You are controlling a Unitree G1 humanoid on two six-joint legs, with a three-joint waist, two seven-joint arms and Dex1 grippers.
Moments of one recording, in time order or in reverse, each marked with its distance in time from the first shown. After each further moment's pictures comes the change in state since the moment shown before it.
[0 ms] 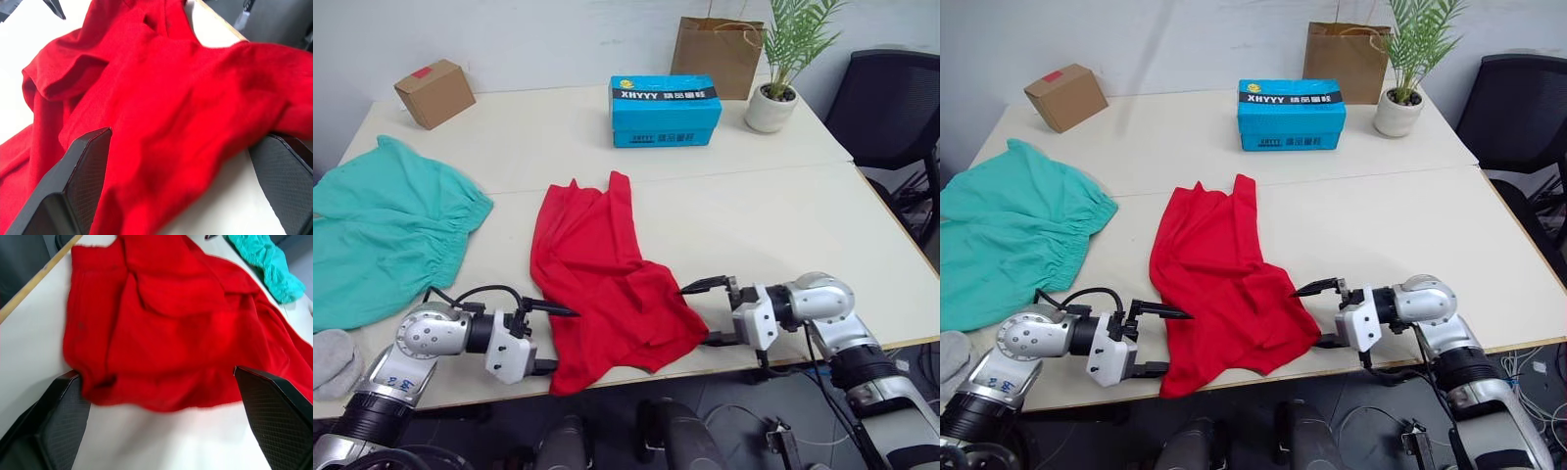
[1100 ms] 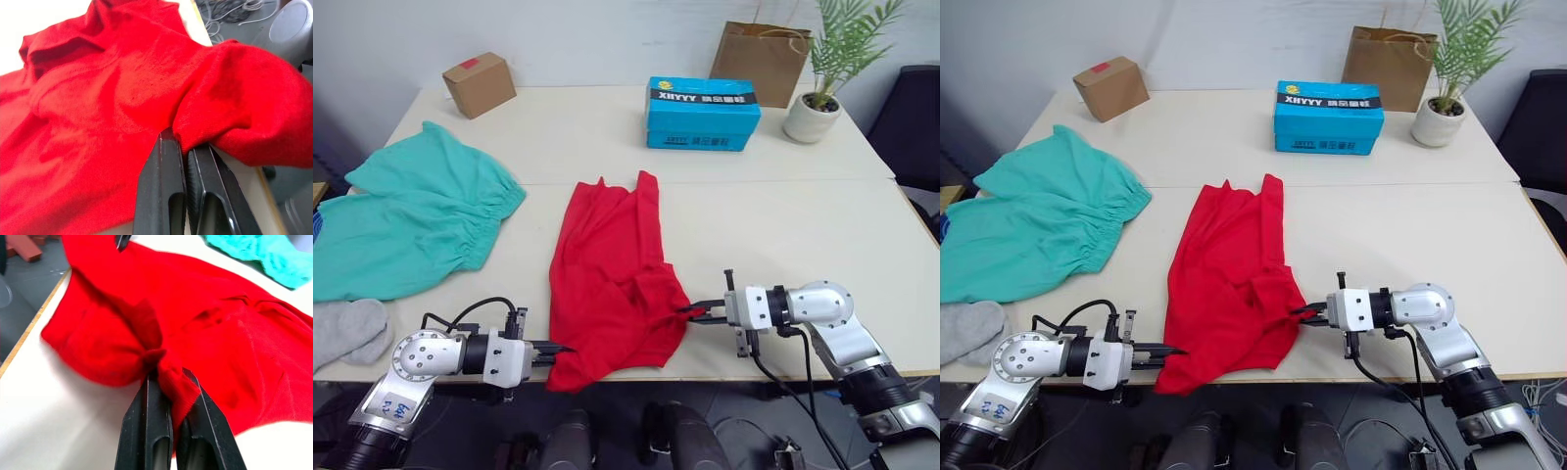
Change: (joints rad) left arm 0.184 0.008 0.066 -0.108 -0.122 0.217 0.018; right arm 0.159 -0.088 -0.041 -0.342 0.097 0.523 -0.086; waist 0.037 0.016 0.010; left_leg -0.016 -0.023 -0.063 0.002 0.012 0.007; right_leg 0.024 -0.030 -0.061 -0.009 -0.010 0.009
